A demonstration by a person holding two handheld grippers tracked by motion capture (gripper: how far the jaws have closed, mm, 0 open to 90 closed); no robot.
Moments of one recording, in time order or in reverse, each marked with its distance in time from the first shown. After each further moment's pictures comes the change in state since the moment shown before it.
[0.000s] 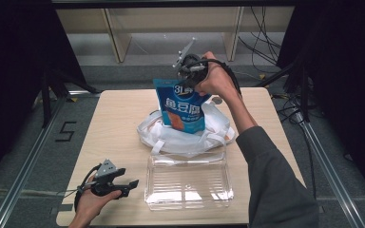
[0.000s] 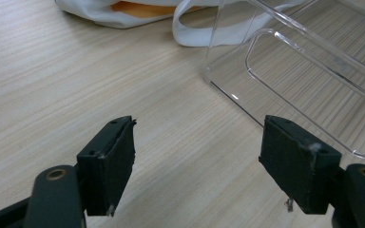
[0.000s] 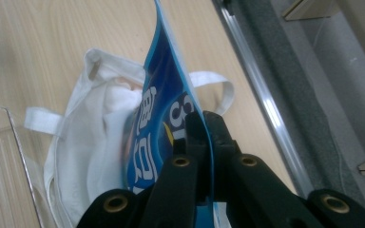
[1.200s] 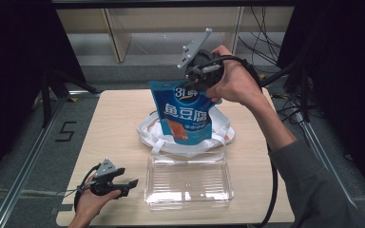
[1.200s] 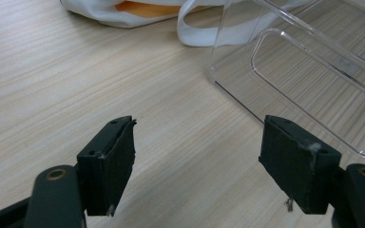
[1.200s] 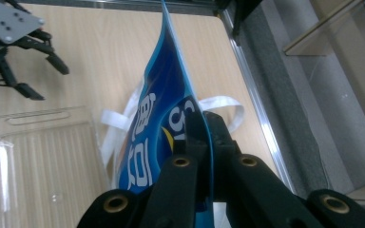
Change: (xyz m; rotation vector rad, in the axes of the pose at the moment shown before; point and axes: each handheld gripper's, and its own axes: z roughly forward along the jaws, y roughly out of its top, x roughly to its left) left arm 0.003 0.000 -0.001 0.023 0.017 -0.004; right arm 0.054 0.006 -0.097 -0.083 0.013 -0.116
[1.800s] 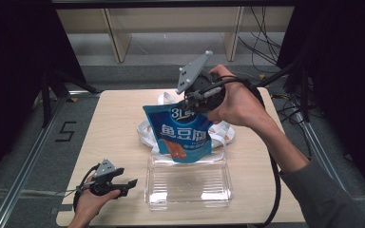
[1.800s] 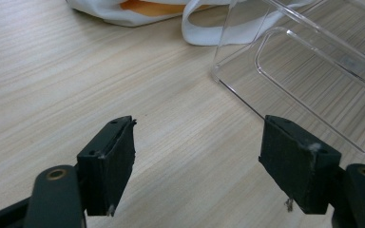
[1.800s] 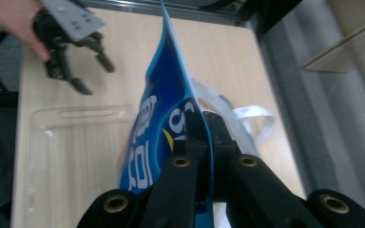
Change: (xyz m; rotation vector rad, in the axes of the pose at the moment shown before) left arm 0.001 -0.001 0.000 -0.009 0.011 -0.011; right arm 0.049 -0.005 -0.012 -0.025 0.067 -0.056
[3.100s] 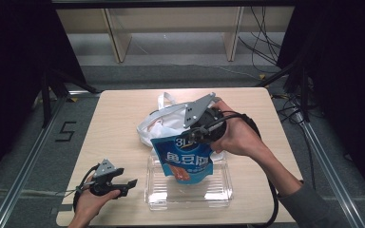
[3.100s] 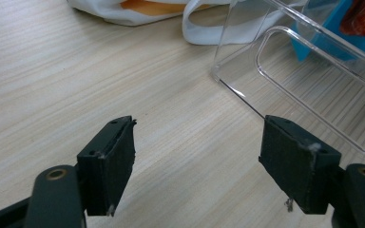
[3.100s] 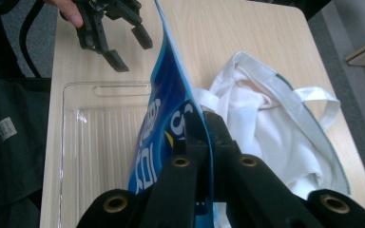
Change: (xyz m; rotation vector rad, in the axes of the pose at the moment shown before) left arm 0.002 0.000 -0.002 0.010 -0.006 0.027; right arm 0.035 -0.055 0.049 -0.012 0.108 0.042
